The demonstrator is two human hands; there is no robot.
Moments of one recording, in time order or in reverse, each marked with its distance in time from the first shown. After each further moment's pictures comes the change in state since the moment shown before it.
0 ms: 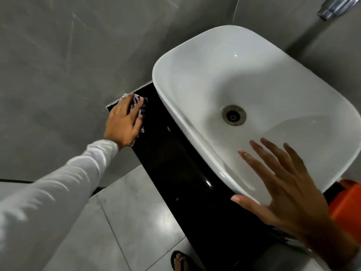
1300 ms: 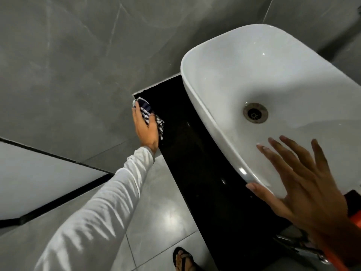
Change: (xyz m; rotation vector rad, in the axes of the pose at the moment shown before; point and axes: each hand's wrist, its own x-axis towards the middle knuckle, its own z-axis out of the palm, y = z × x) left_hand -0.049 0.063 0.014 -1.012 0.471 -0.737; right_hand -0.003 -0.002 0.003 -0.053 0.050 -0.043
